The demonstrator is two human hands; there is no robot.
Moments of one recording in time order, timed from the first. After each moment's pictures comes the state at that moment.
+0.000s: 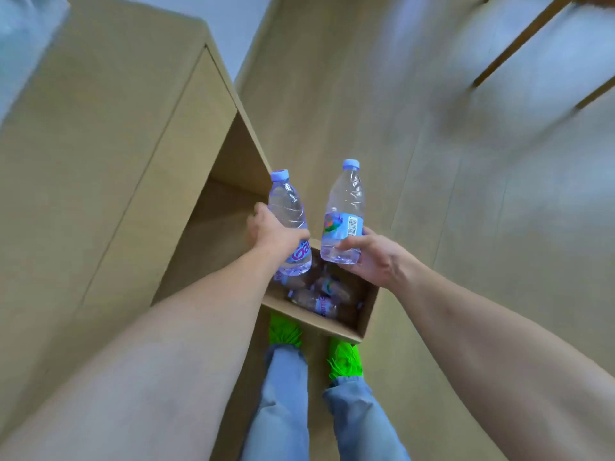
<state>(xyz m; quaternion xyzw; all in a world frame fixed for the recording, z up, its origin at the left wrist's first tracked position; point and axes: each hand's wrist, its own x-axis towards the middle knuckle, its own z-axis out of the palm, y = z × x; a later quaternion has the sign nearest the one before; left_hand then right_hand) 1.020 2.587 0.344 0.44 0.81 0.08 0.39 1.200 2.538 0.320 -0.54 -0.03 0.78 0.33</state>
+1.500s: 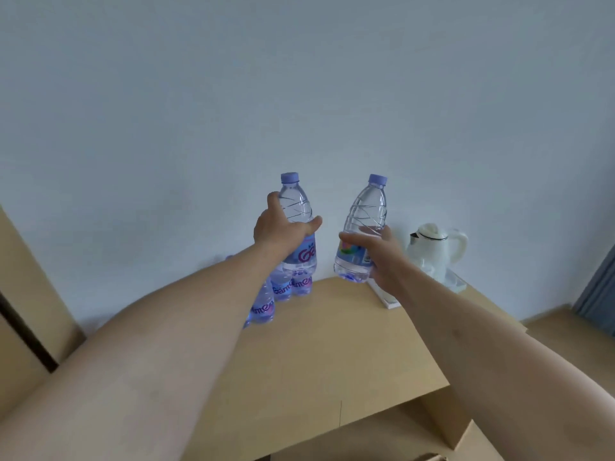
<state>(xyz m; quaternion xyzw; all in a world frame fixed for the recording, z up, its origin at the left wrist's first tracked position) 0.615 2.267 0.853 0.32 0.81 0.49 -0.01 0.773 2.384 0.824 -0.24 -0.54 0.74 0.33</state>
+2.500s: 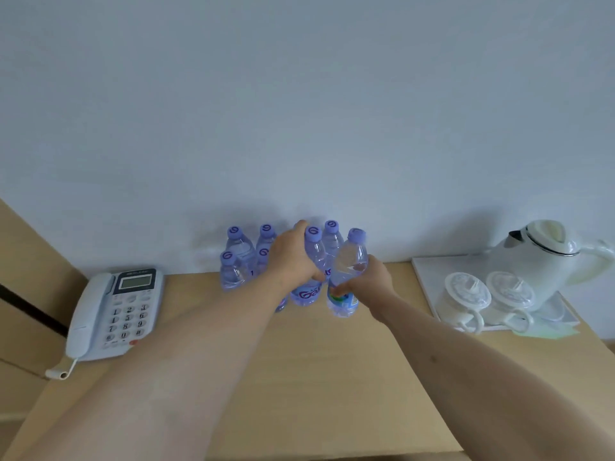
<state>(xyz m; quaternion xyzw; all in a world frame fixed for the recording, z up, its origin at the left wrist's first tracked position) 0.491 2.373 0.699 0.27 0.90 0.32 0.07 0.599 2.506 0.650 -0.37 -0.74 0.56 0.07</state>
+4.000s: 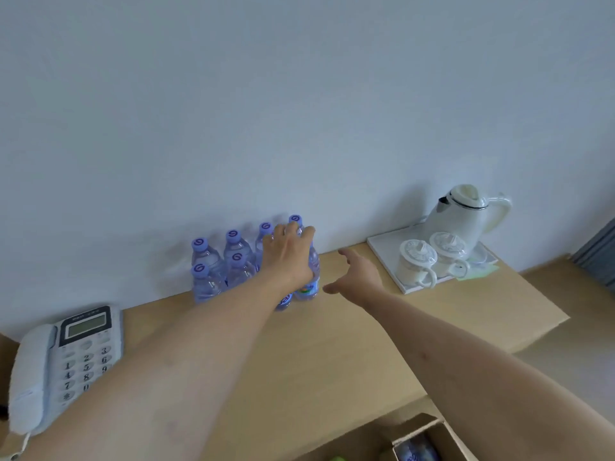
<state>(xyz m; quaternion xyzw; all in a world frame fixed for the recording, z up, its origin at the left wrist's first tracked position) 0.507 2.379 0.695 0.50 0.86 0.06 -0.04 0.640 2.474 0.662 -0.43 -0.81 0.39 0.10</state>
